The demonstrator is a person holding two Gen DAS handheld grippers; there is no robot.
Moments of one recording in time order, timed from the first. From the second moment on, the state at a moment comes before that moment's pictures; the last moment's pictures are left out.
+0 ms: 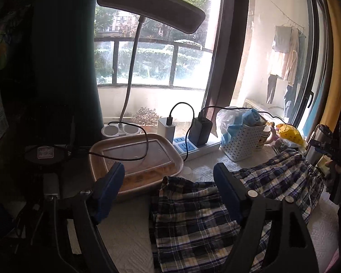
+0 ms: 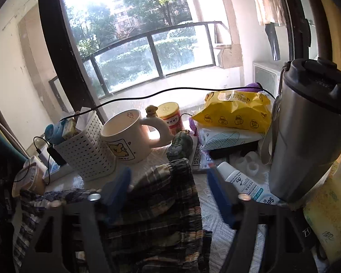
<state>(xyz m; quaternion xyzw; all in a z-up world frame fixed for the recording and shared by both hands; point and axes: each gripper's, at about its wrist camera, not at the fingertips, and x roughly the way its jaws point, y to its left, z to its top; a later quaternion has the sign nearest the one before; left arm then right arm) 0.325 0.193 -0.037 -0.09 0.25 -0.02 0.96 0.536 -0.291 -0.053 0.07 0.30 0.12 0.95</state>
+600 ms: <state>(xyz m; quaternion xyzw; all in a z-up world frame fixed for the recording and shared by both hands) 0.202 0.107 -0.082 -0.11 0.31 -0.05 0.94 0.433 -0.352 -0.111 0.13 0.39 0.18 0.90</state>
